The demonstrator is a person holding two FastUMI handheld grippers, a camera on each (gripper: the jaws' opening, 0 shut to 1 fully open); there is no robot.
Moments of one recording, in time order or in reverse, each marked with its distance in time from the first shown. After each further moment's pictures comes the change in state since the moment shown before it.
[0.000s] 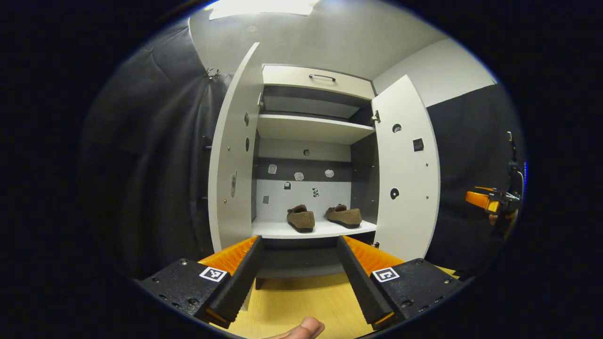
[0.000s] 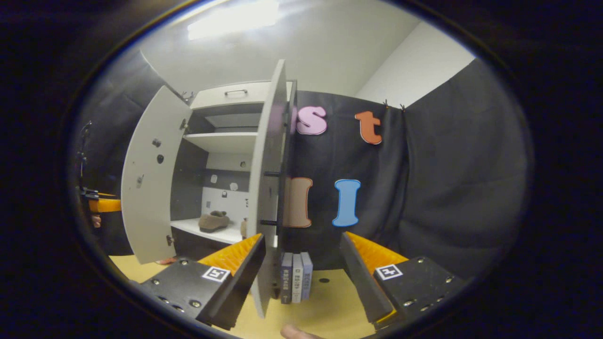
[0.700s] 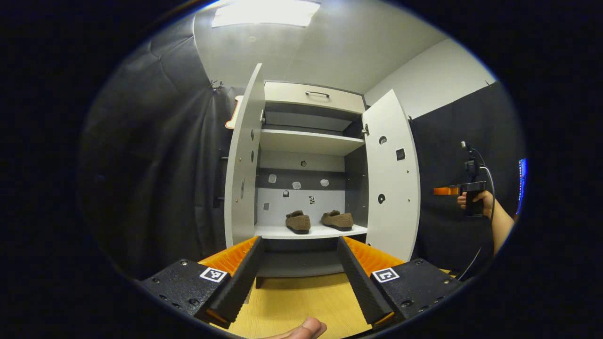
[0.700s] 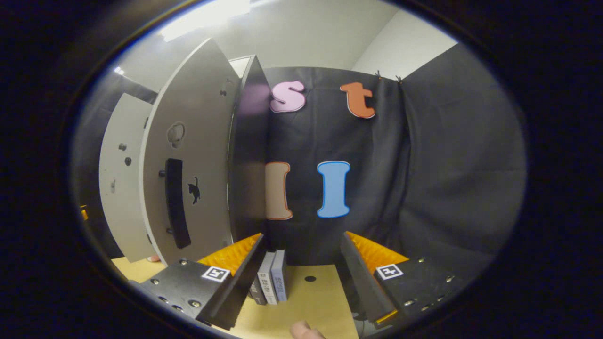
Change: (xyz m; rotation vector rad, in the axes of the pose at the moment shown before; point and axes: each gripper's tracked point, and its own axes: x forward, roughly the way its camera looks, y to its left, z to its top) left arm -0.060 -0.004 0.004 -0.005 -0.069 0.003; right arm 0.128 -0.075 -0.009 0.108 0.146 0.054
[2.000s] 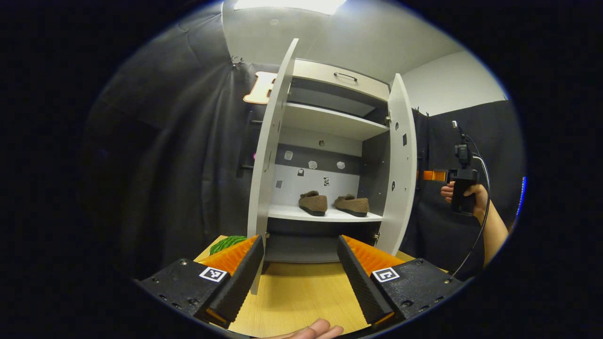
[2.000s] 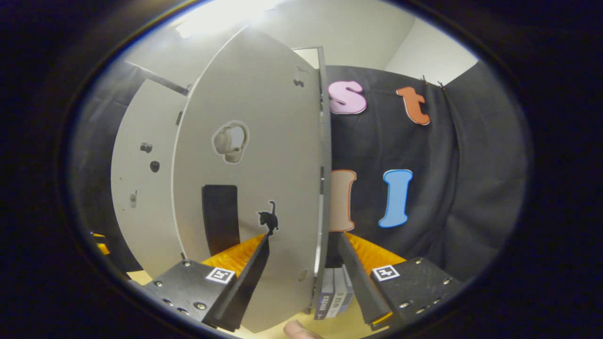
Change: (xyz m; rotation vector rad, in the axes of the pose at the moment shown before) left arm 0.016 0.063 -0.047 -0.108 0.113 0.038; right arm 0.045 0.242 0.020 -0.019 -0.002 0.171
